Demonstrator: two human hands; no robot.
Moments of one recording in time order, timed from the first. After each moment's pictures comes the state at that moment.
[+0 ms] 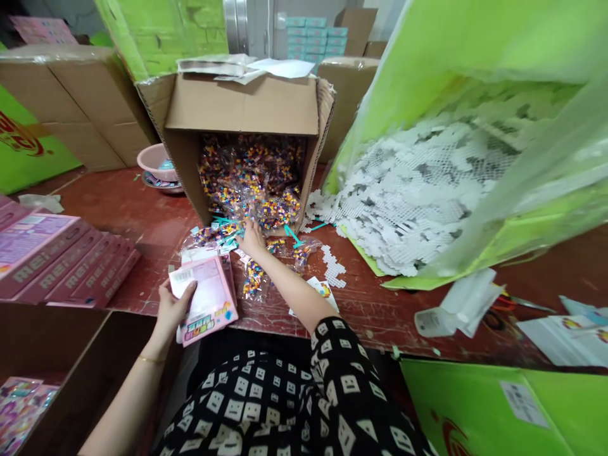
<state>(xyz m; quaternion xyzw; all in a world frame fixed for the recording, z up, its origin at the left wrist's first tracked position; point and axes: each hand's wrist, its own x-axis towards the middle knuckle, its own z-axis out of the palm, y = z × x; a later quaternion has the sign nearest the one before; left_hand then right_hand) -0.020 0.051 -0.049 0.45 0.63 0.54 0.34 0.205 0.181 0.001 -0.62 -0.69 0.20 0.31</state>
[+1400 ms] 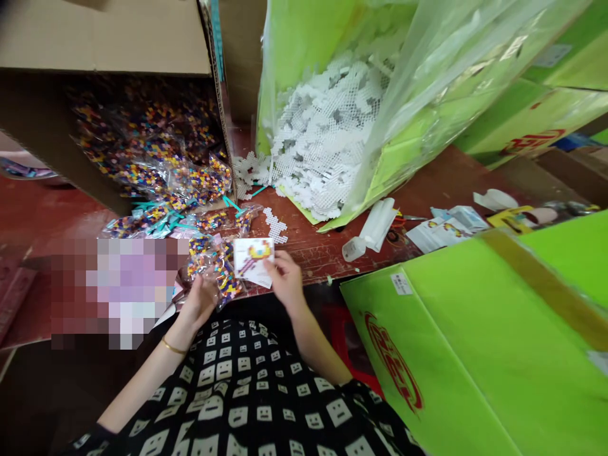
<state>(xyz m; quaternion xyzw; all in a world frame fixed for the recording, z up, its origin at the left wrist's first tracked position) 0.154 -0.008 -0.039 0.22 0.39 0.40 0.80 0.347 -0.074 -0.034 -0.65 -0.48 0.18 0.56</state>
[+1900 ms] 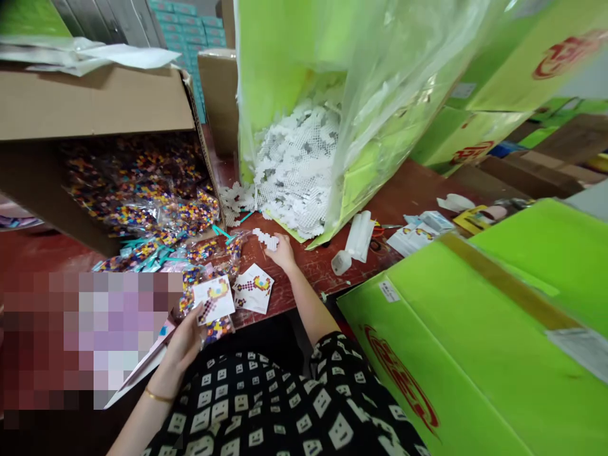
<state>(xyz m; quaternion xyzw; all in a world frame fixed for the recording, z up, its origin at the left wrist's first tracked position) 0.140 0.007 -0.045 0.19 0.43 0.37 0.80 0.454 0.041 -0.045 -0.79 -0.44 0.16 0.40</state>
